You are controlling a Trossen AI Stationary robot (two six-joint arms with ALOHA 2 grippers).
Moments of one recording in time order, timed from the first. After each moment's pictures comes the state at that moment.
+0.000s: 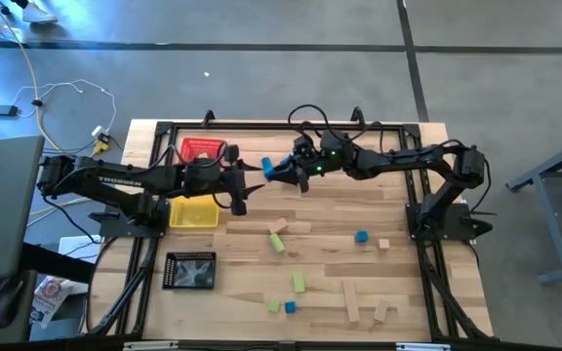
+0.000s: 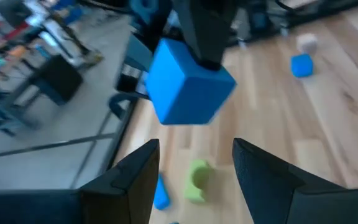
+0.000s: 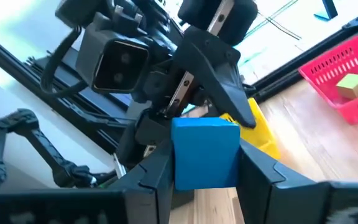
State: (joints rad) left arm 0.17 1.16 0.70 0.12 -0.27 0.36; right arm -0.27 1.66 1.00 0.58 -0.48 0.62
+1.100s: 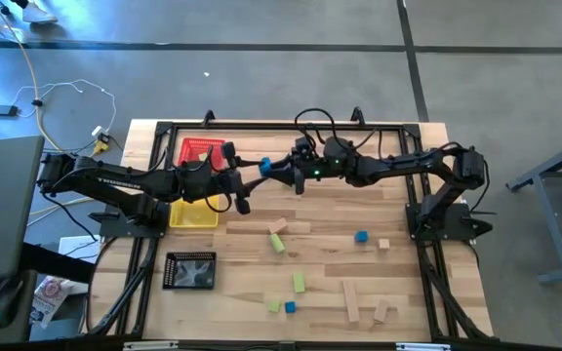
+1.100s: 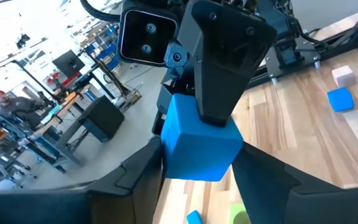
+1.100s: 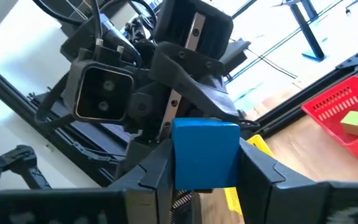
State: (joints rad) left arm 0.11 1.16 0.70 0.32 -0.39 0.53; right arm -0.20 1.66 1.00 0.70 -0.28 0.67
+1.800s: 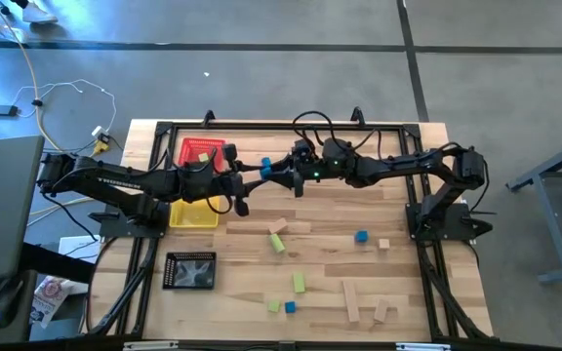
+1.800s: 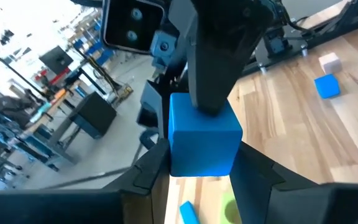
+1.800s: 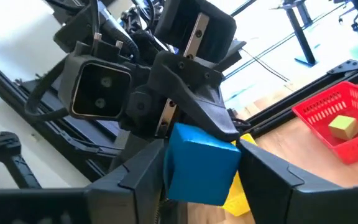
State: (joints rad) left arm 0.10 1.16 0.70 0.26 -0.37 0.53; right arm -0.20 1.66 1.00 0.68 -0.27 0.59
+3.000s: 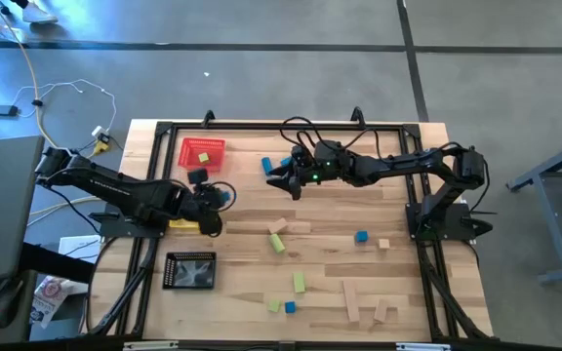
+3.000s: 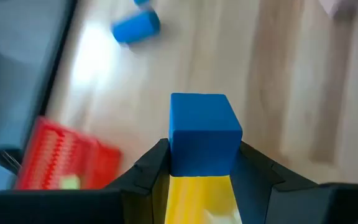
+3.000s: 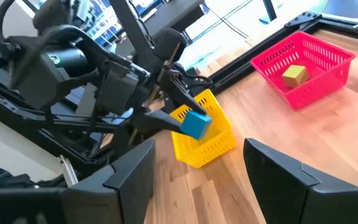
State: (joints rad) left arm -0.12 1.10 0.70 -0.77 -0.59 -0.24; right arm -0.20 1.66 1.00 0.44 -0.23 0.54
